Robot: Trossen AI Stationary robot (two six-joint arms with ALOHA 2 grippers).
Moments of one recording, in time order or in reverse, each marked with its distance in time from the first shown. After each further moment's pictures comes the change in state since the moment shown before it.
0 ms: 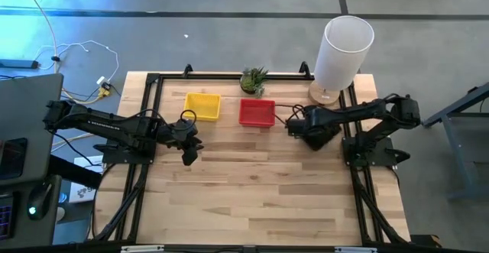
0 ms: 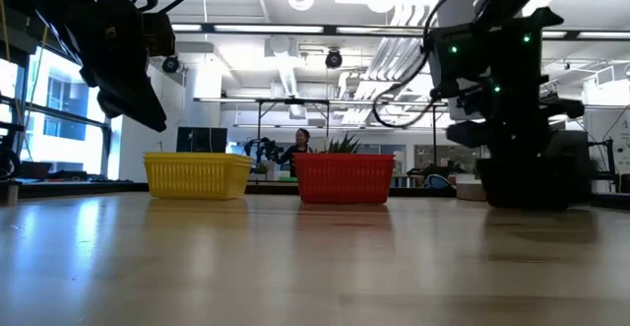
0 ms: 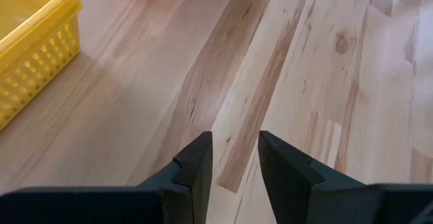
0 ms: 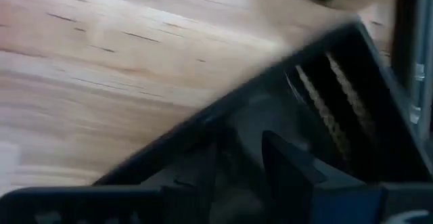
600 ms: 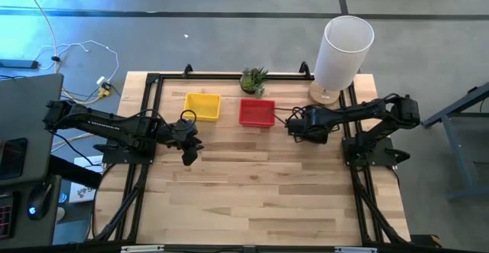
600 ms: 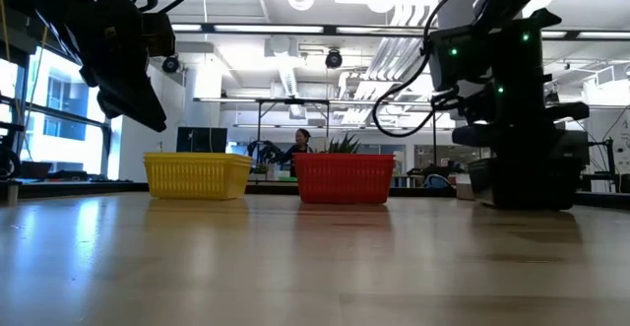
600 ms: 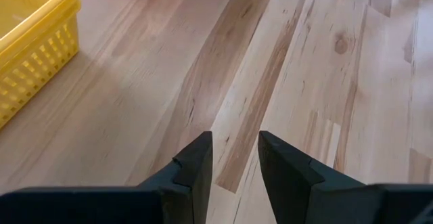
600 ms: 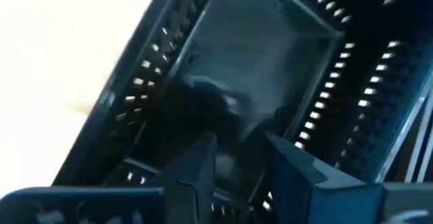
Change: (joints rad) left arm 0.000 0.000 0.000 0.001 0.003 -0.004; right arm -0.006 0.000 -0.001 -0.002 -0.124 -0.073
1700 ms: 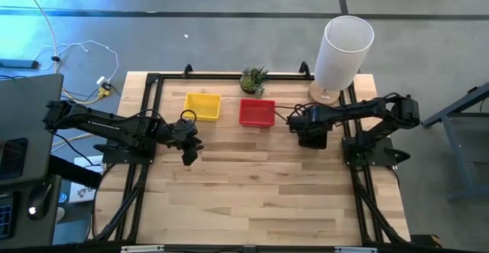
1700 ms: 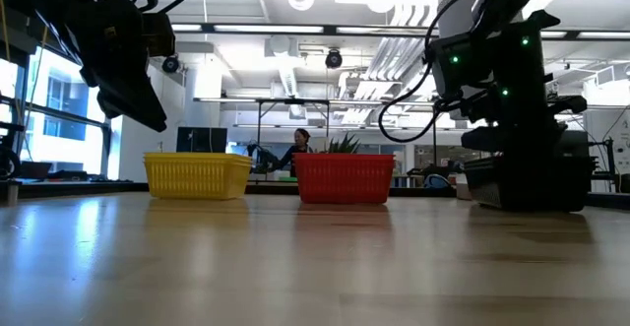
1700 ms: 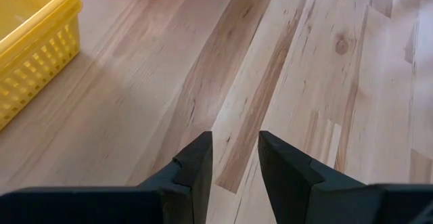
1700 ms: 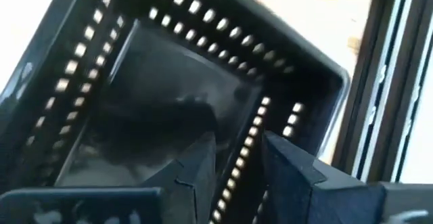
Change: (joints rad) left arm 0.000 0.000 0.000 0.000 -0.003 0.000; right arm -0.051 -0.001 0.000 -0.076 0.075 -0.087
